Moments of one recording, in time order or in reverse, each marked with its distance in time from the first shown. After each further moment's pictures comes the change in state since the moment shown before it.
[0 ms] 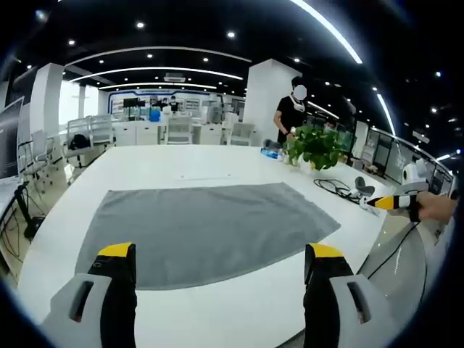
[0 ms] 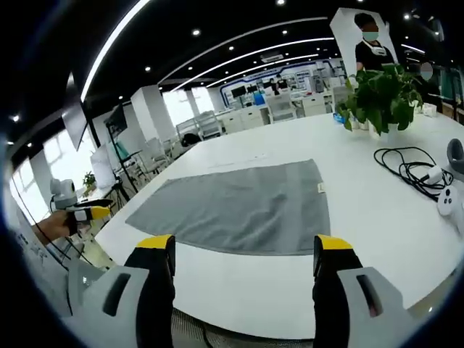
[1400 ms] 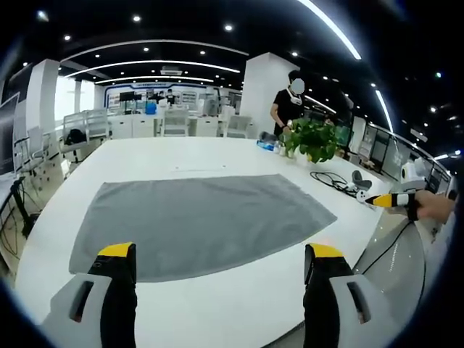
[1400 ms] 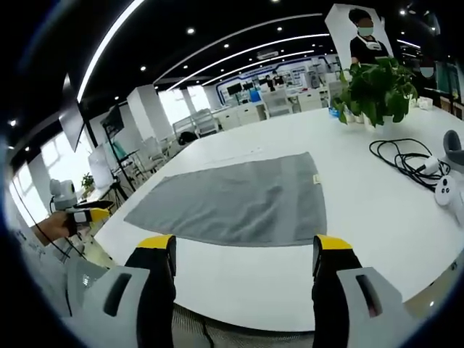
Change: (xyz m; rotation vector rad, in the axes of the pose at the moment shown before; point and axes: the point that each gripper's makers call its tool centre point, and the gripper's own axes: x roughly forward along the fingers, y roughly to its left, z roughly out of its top) left arm 0.002 -0.008 -0.013 0.001 0.045 -0.020; right arm -0.005 -0.006 -0.013 0.023 0.018 -0.013
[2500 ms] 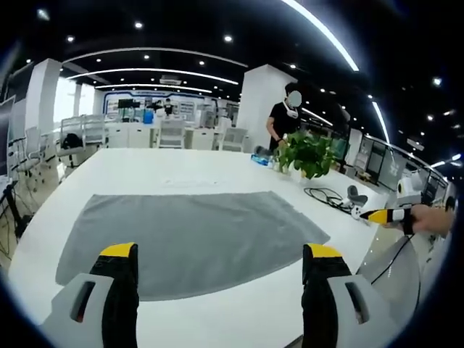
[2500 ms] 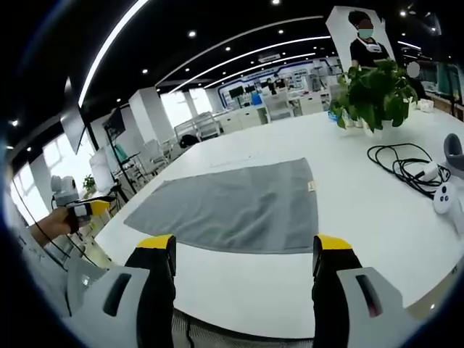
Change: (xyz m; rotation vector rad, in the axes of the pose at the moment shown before) left arm 0.017 -0.028 0.034 -0.023 -0.080 -0.028; right arm -0.003 -0.019 0.014 -0.003 -0.021 0.015
